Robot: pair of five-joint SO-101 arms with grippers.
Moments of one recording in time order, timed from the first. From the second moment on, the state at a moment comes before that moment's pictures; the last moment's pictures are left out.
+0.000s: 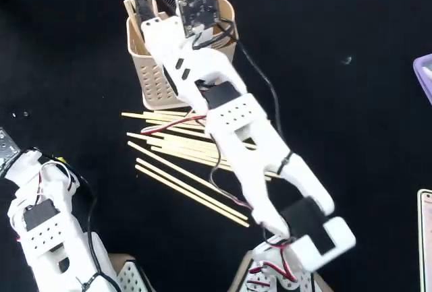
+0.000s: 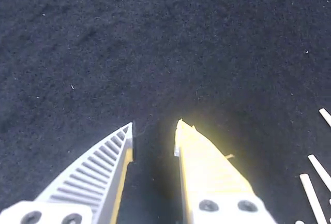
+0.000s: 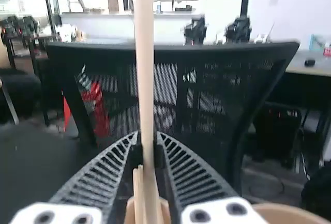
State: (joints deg) left arm -39.3 -67.8 83.8 37.8 10.4; right arm -29.0 -0.4 14.9 -7.3 0.1
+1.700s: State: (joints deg) left arm -39.3 -67.8 83.8 37.8 10.4; right arm -45.6 -45.1 62.9 55.1 10.4
